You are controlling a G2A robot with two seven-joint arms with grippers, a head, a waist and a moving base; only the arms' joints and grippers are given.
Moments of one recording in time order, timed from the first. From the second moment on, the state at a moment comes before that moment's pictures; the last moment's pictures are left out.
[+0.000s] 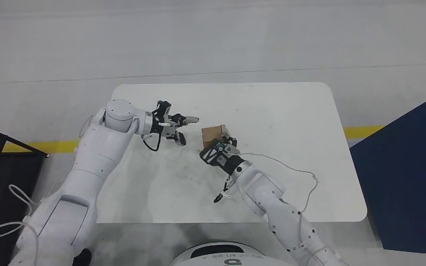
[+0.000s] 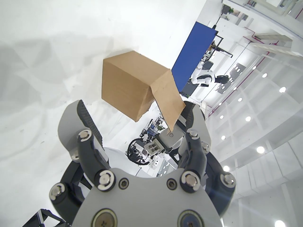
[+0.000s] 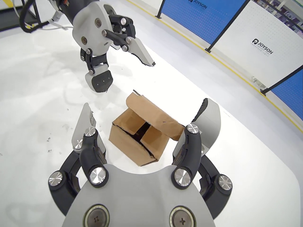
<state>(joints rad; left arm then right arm) 0.81 -1.17 -1.00 -0.95 -0.27 0.27 -1.25 -1.52 -1.35 0.98 -1.78 -1.78 -0.15 0.25</state>
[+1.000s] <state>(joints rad) 0.92 -1.16 -1.02 -0.97 -0.38 0.25 -1.15 -1.53 -1.39 0.96 -1.78 -1.35 0.17 0.27</state>
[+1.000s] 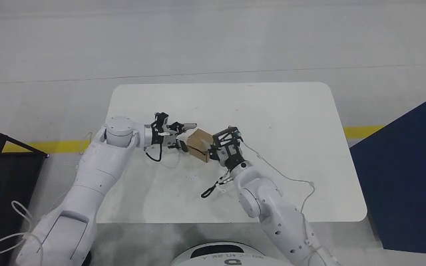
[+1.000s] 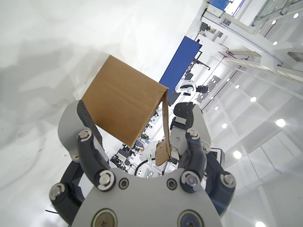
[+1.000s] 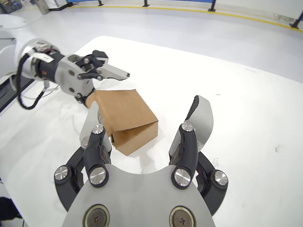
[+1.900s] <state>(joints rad) 0.64 -1.33 -0.71 -0.70 -0.40 0.20 -1.28 -1.85 -1.34 1.27 -2.06 -1.04 -0.05 0.25</state>
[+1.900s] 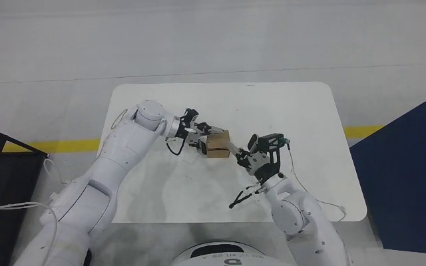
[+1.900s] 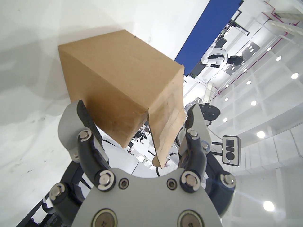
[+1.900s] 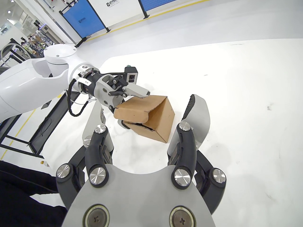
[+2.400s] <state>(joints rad) 0.61 -1.32 -0.76 -0.62 -0.38 0.18 -1.19 -1.76 -1.32 1.22 -1.82 -1.12 -0.23 0.24</state>
